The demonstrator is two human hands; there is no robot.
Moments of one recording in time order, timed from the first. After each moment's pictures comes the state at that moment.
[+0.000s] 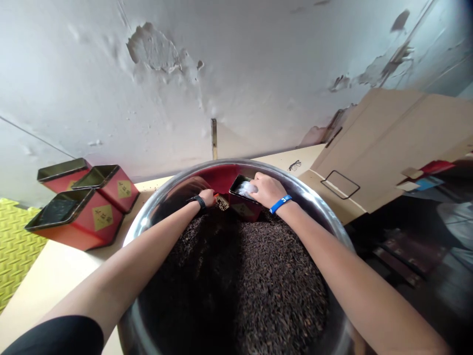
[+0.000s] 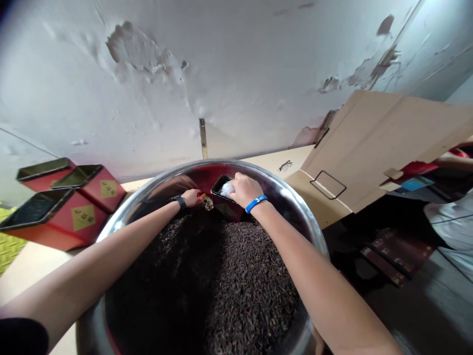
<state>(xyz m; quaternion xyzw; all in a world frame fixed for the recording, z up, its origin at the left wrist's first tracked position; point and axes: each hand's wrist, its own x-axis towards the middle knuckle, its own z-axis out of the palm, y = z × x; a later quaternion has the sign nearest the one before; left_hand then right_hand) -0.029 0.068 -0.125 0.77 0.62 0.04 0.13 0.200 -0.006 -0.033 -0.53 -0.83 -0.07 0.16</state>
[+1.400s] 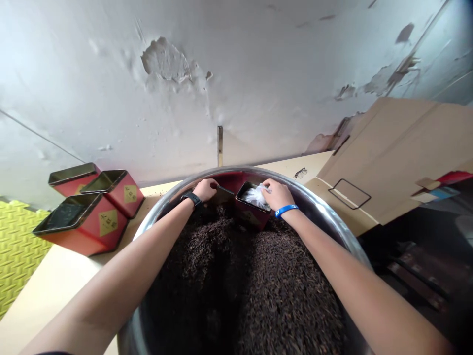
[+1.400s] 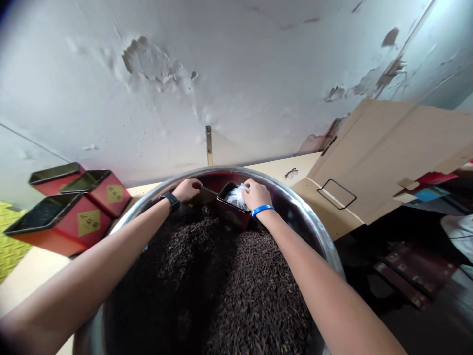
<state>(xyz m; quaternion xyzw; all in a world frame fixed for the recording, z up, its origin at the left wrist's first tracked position) -0.053 0.079 -0.081 0.74 0.60 0.27 0.16 0.206 0.015 -0.048 -0.65 -0.71 -0.01 0.26</state>
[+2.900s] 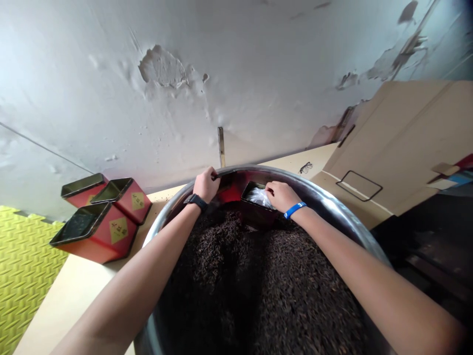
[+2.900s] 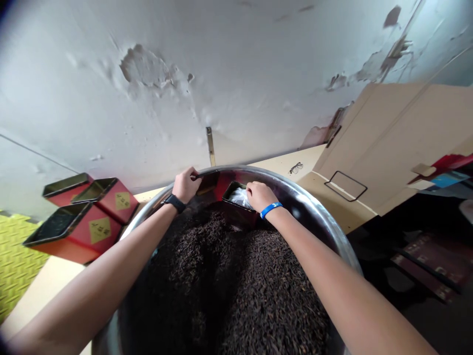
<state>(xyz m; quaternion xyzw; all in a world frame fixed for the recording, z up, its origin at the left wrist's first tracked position) -0.047 0.060 -0.050 0.70 0.57 0.43 0.02 0.205 0.011 -0.051 -0.58 -0.79 -0.04 0.21</state>
